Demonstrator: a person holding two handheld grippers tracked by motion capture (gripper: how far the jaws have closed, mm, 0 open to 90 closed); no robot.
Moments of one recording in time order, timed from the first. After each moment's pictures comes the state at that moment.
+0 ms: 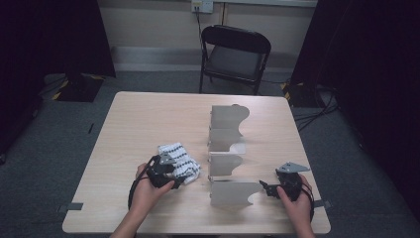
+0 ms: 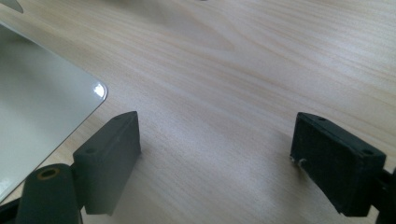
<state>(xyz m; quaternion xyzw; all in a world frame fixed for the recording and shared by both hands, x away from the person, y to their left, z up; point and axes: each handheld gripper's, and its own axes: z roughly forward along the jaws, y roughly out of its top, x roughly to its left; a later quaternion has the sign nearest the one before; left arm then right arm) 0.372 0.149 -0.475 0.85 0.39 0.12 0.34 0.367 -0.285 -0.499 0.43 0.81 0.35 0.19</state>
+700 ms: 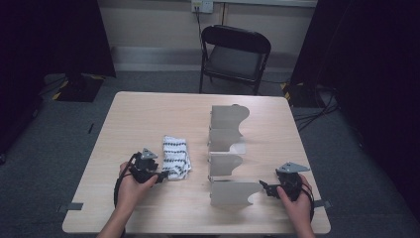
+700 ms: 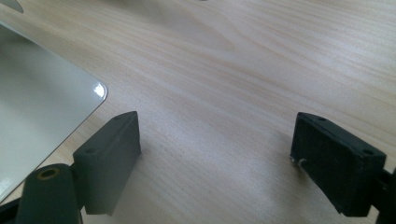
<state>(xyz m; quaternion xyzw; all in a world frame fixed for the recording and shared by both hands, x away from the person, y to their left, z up) 0.389 0.200 -0.484 0.81 0.46 0.13 0.34 0.367 -0.285 -0.499 0.43 0.81 0.35 0.19</state>
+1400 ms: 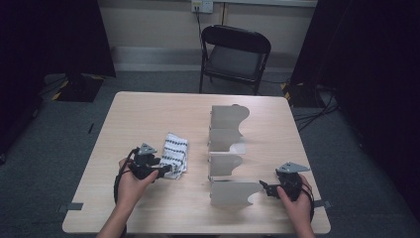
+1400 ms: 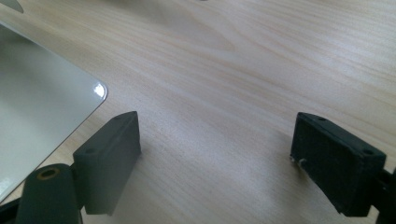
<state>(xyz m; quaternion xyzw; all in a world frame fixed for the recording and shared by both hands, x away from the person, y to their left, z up) 0.389 0.186 -0.462 0.80 0.45 0.13 0.38 0.367 -0.285 -0.499 0.43 0.81 0.35 0.19</state>
